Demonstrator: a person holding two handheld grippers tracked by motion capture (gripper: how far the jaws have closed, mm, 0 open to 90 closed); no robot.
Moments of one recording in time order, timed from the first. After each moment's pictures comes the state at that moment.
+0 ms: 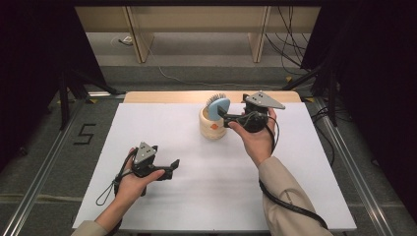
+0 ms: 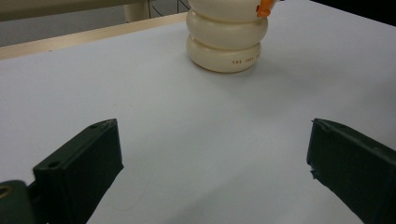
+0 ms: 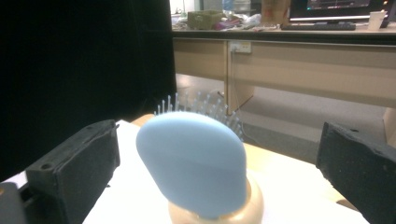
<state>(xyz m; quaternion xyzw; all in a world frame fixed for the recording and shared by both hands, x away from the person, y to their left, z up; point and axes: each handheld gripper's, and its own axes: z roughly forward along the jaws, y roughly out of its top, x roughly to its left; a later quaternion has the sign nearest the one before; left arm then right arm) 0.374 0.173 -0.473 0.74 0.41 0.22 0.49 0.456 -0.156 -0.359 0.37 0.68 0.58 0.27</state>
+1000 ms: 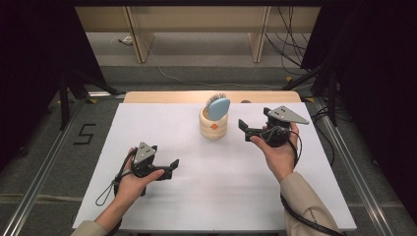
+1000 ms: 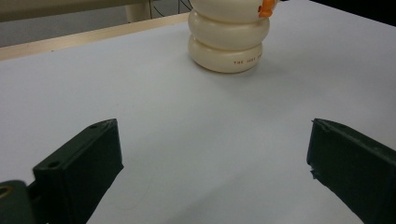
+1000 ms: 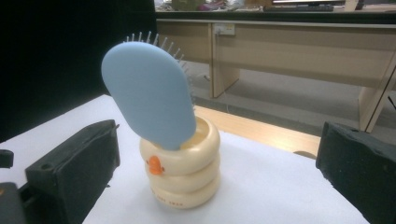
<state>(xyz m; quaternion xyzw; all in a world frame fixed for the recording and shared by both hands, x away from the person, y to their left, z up) 0.374 0.174 -0.473 0.73 0.42 0.22 0.49 0.425 -0.210 -0.377 0.40 0.68 0.55 0.28</state>
